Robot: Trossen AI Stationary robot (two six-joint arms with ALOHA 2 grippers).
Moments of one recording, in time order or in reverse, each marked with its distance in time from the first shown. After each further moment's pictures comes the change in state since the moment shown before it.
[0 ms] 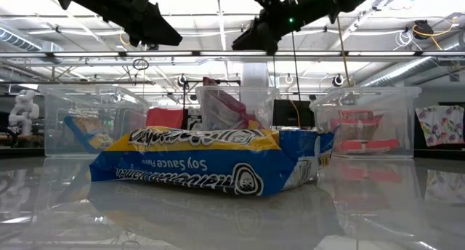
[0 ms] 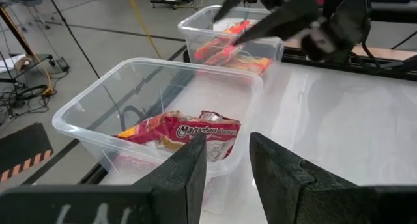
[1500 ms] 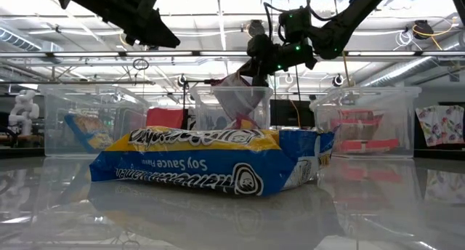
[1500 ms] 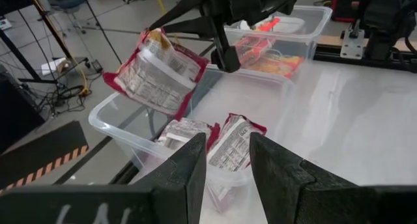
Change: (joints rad) left arm 0.006 0.000 0.000 0.001 -0.104 0.039; right arm -0.302 0.266 0.003 0.467 -0.101 -0.480
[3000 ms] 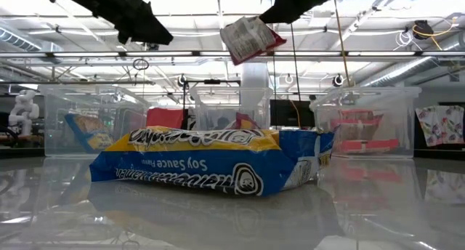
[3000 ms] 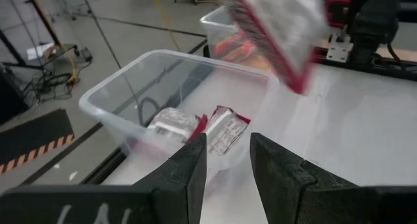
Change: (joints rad) left arm -0.049 -0.067 0.000 -0.092 -0.020 -0.094; right arm 0.294 -0.487 -0.003 -0.618 0.178 0.618
